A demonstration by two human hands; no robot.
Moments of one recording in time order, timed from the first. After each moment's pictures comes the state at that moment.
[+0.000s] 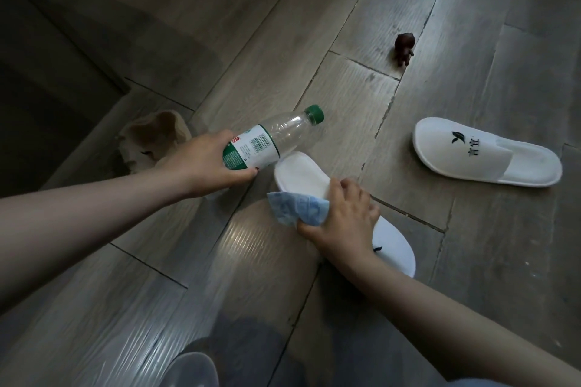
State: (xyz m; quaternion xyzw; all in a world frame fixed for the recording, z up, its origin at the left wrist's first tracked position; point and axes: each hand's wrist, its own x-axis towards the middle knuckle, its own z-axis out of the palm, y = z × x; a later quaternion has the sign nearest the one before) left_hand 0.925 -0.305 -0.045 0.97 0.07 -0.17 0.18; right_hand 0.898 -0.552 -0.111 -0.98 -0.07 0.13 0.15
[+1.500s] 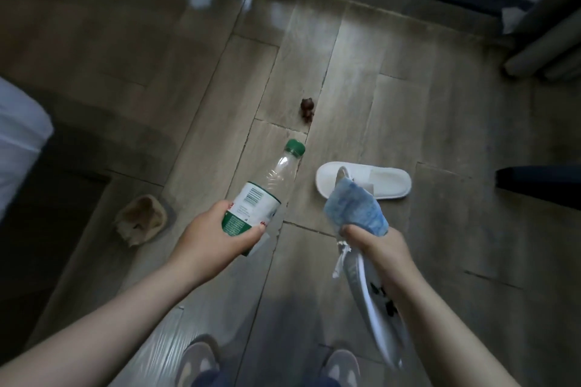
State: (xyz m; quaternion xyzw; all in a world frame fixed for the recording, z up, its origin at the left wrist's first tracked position) left_hand 0.936 -0.431 0.181 0.87 0.18 -0.25 0.38; right_hand 0.935 -0.684 0.182 -0.69 0.36 0.22 0.59
